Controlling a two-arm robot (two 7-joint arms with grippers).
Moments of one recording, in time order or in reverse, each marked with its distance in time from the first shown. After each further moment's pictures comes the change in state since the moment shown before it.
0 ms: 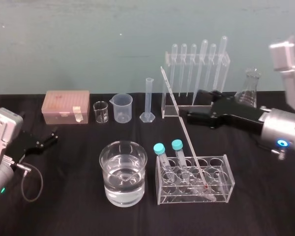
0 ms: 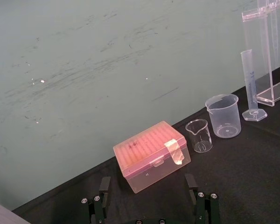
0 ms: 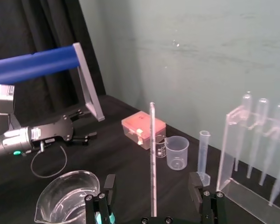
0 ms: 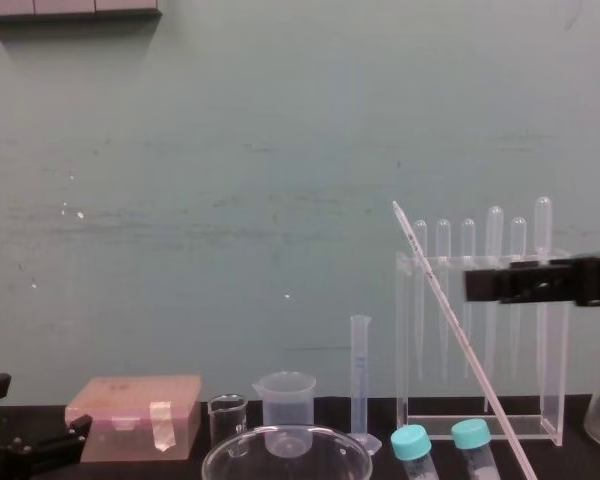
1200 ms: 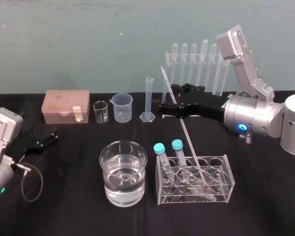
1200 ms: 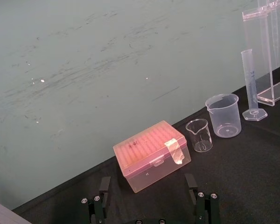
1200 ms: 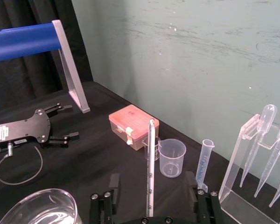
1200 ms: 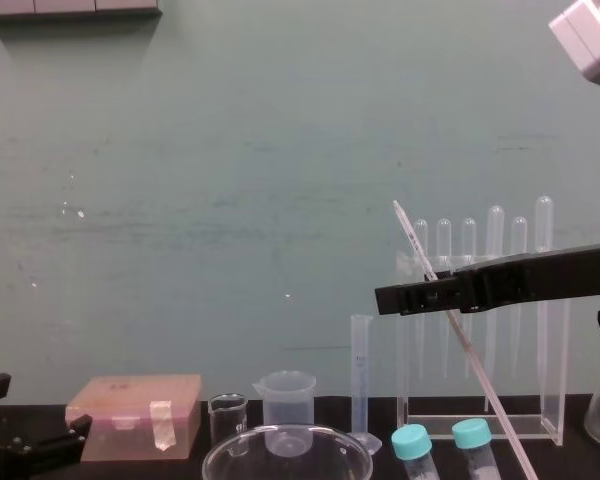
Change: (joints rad) left arm 0.000 0.000 0.000 0.000 0.000 0.000 0.000; right arm 0.194 -0.137 -0.155 0.131 -0.118 0.082 -0.090
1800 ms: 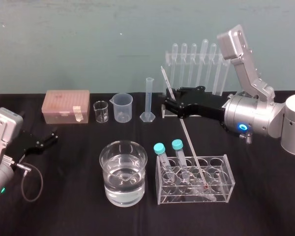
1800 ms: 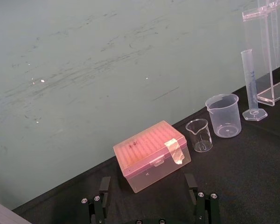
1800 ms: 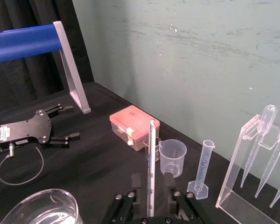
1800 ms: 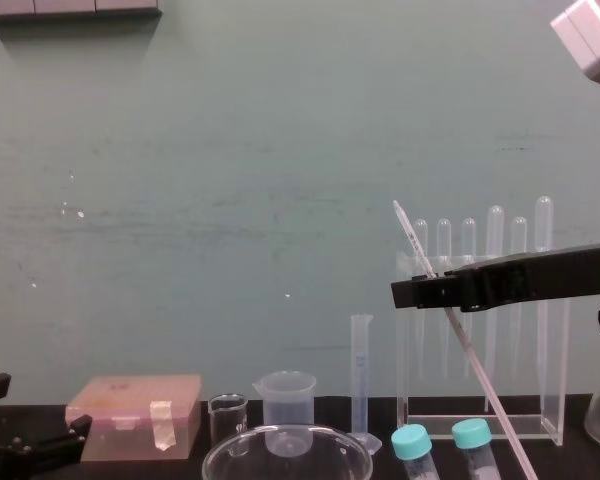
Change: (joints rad) left arm 0.000 0.000 0.000 0.000 0.000 0.000 0.000; right arm -0.002 0.001 0.001 -0.001 0.003 -0.002 0.002
